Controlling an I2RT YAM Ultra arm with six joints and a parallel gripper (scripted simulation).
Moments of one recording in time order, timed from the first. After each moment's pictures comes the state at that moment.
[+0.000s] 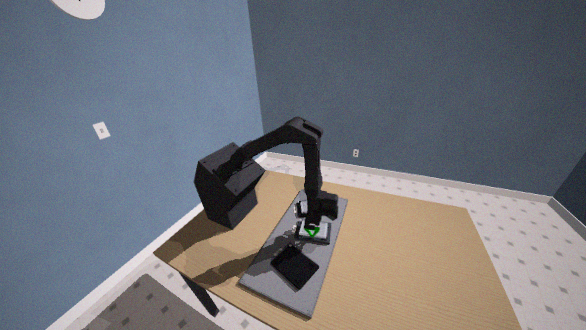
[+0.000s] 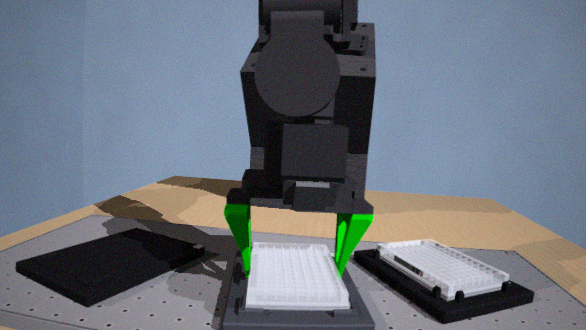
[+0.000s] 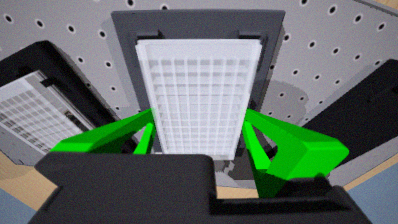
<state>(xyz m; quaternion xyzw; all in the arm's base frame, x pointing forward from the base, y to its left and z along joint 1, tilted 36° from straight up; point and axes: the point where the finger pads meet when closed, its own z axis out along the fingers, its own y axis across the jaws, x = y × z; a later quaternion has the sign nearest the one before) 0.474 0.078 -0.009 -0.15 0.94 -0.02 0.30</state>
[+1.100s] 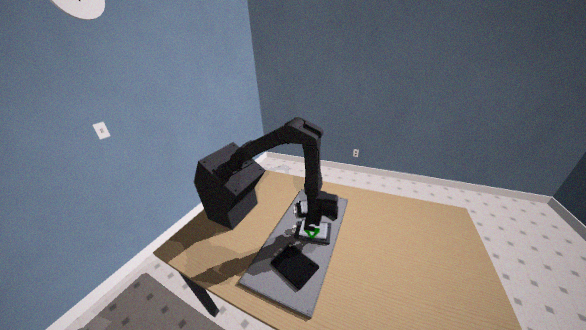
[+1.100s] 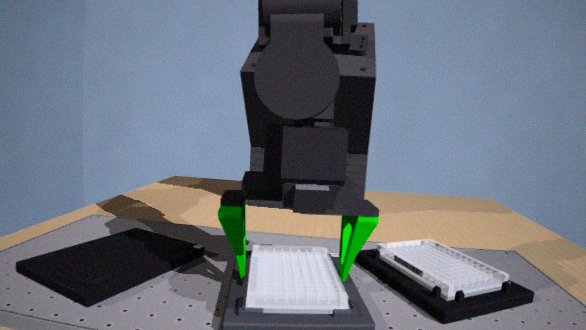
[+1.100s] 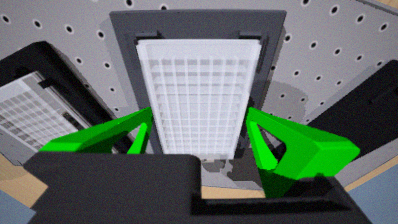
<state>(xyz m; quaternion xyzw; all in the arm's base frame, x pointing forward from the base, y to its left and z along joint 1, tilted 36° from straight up) 0.476 0.078 -0.010 -0.15 0.94 -0.02 0.30</state>
